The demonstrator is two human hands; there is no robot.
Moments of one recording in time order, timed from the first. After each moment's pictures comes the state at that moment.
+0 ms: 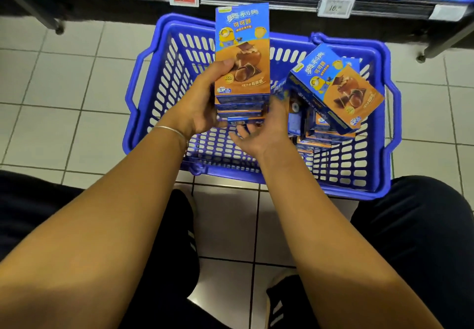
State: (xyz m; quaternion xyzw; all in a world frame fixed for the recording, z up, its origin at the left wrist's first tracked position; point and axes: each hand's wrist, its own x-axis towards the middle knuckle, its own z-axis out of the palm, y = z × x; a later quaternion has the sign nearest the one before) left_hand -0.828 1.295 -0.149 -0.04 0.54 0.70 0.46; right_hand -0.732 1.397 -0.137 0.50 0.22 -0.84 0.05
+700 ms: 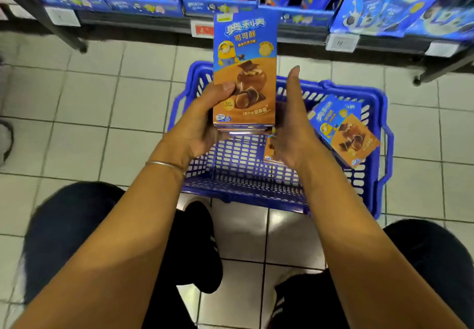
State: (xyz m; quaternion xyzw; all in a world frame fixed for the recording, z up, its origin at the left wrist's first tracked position) left_hand -0.859 1.255 -0.045 -0.05 0.52 0.73 0.44; right_hand -0.789 1.405 -0.031 0.35 0.41 -0.84 0.09
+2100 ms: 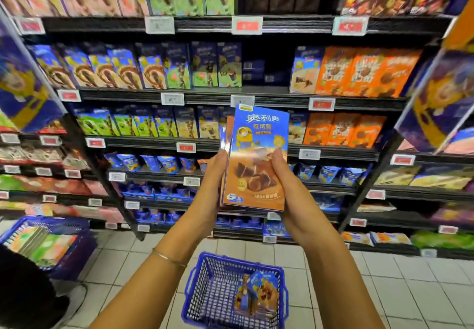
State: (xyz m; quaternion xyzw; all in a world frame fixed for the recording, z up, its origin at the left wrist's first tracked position) left_hand -0.730 1.339 0.707 0.16 0.58 0.77 0.22; right_hand -0.642 1.470 0.735 0.07 0.61 -0.78 -0.07
